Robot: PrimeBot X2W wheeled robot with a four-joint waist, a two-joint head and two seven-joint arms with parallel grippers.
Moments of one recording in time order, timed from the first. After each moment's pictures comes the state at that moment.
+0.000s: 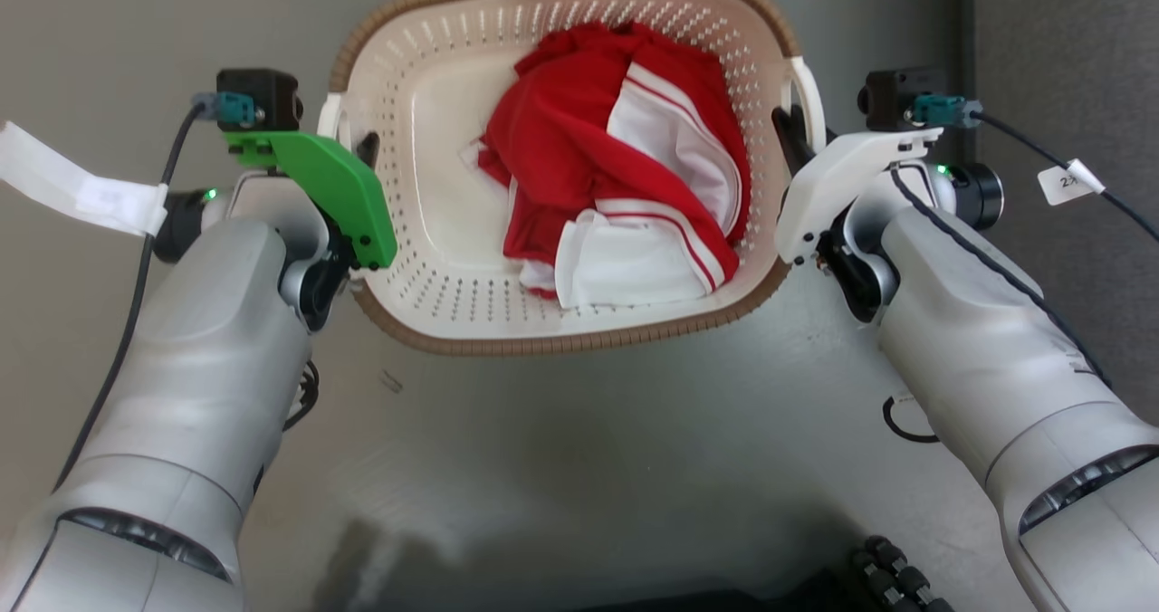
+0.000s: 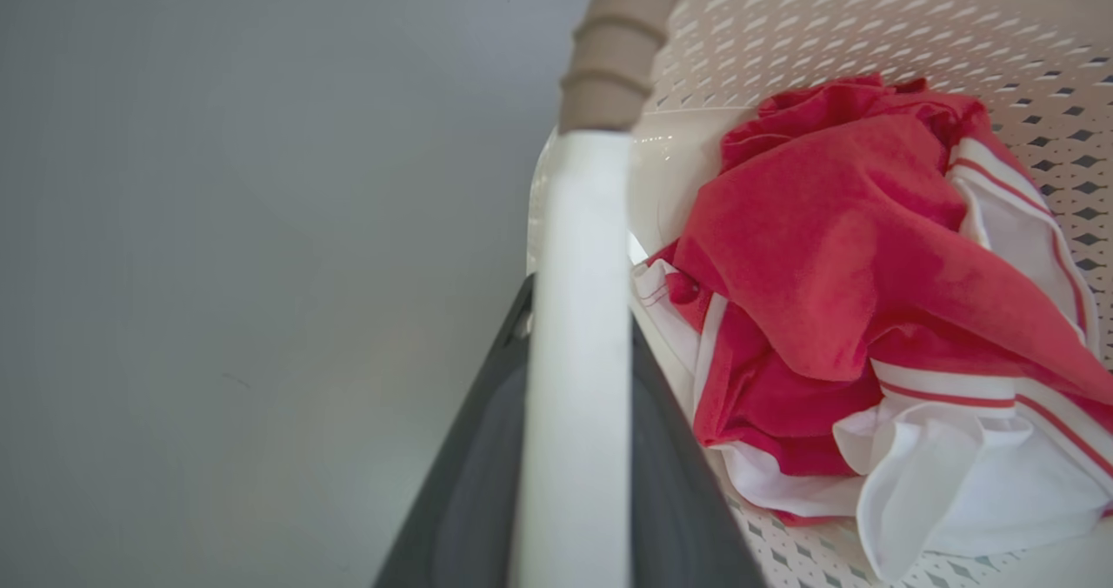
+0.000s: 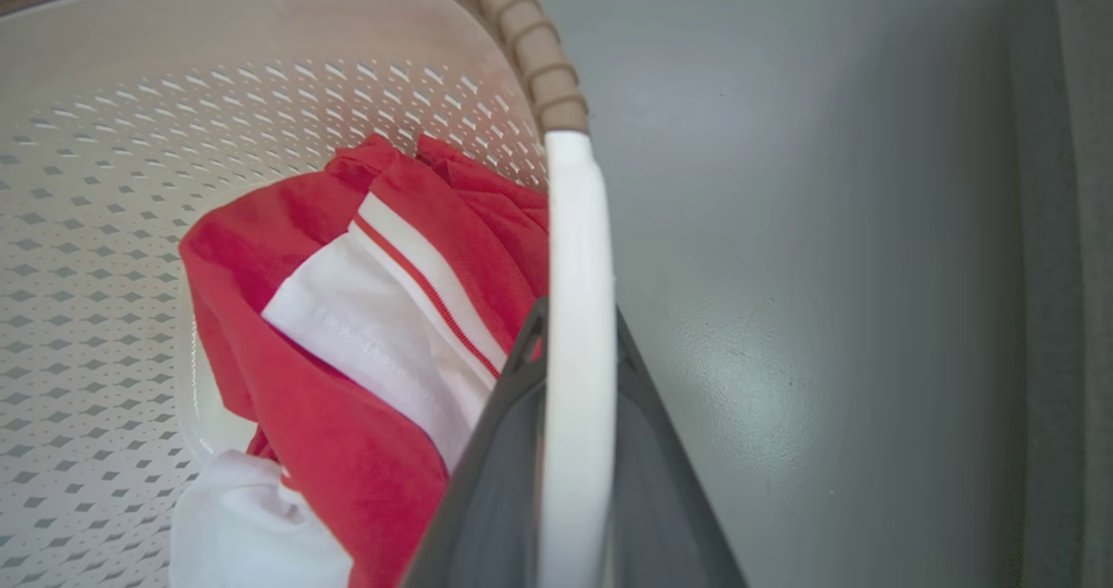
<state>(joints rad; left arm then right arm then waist) -1.00 0.05 -0.69 1.13 -0.82 -0.11 0.03 -0.91 -0.05 0.61 1.13 0.61 0.02 -0.16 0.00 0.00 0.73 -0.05</state>
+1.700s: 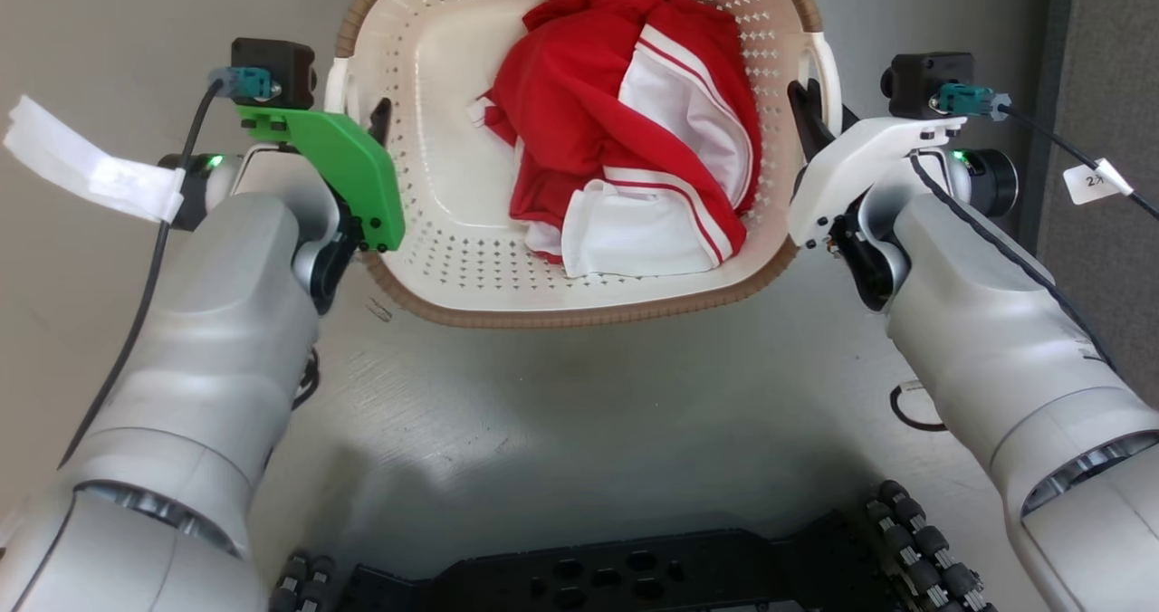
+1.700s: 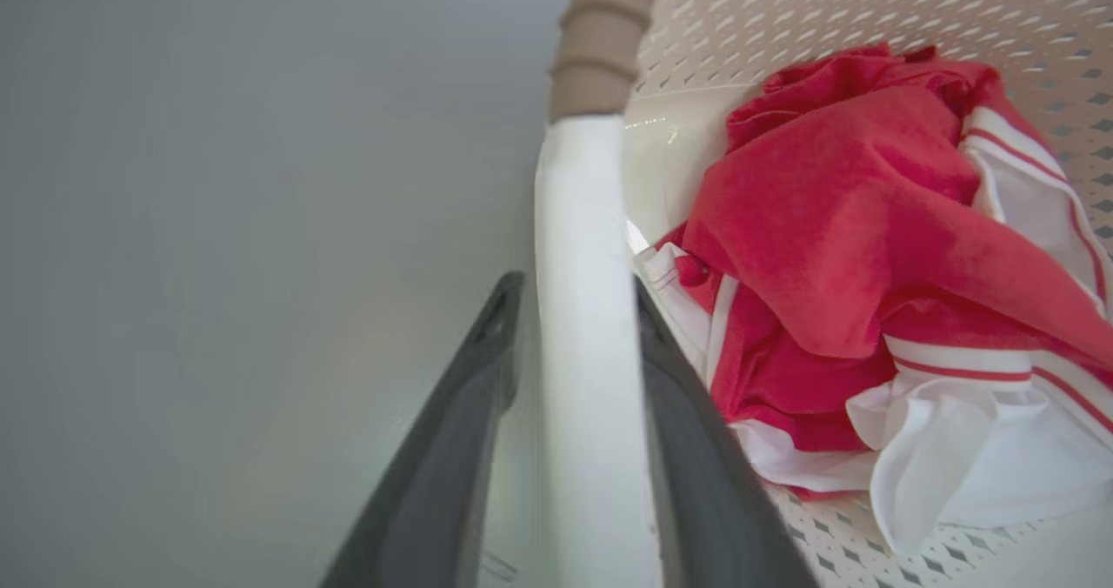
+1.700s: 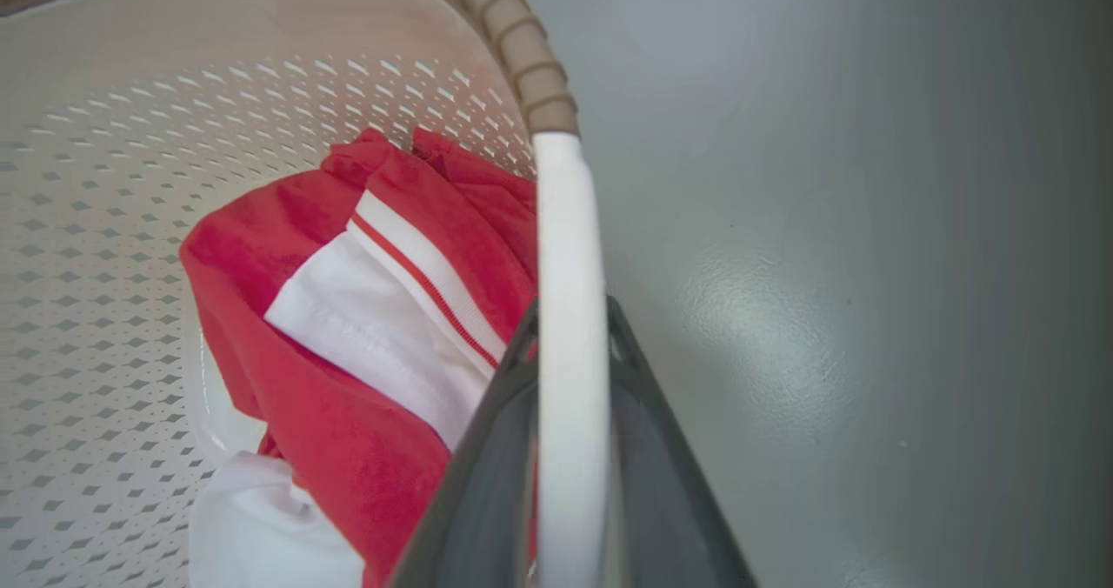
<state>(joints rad) -1.07 0.01 -0.74 1.21 -0.78 -0.12 -0.06 -0.96 -0.05 0.59 1.20 0.61 0.05 -0.25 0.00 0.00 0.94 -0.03</state>
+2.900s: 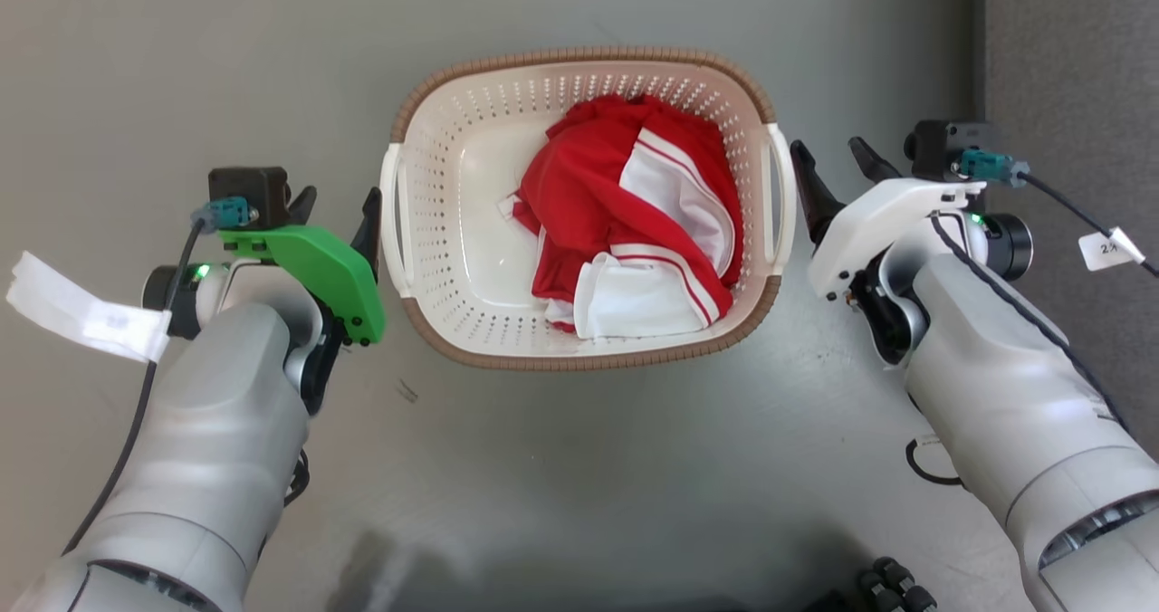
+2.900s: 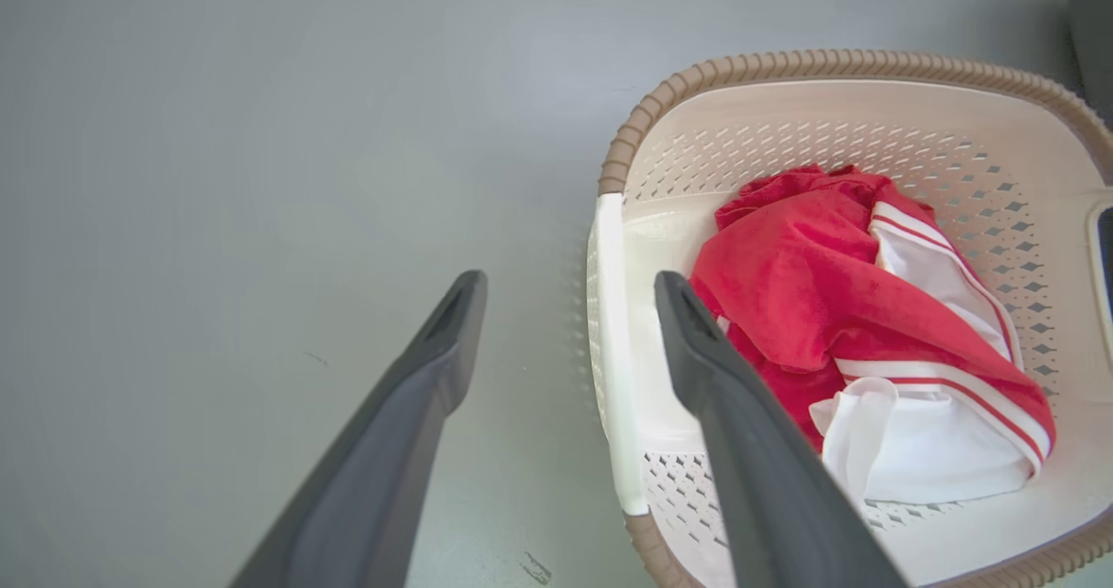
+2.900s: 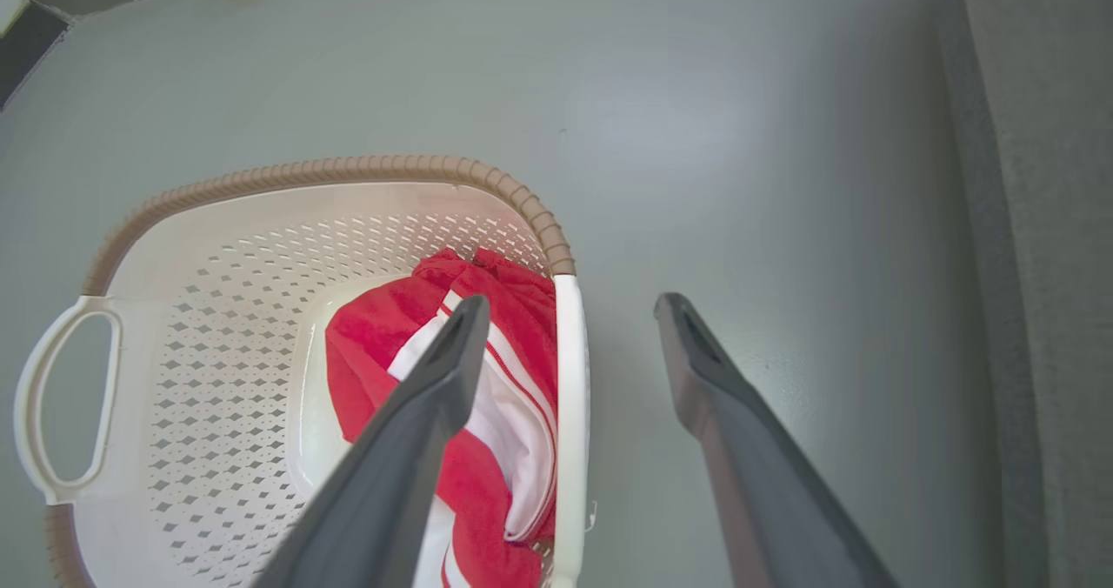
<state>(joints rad) -0.91 0.05 -0.74 1.21 -0.79 -0.13 -0.25 -0.83 -0.09 0.55 1.12 0.61 0.07 -0.25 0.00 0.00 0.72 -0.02</state>
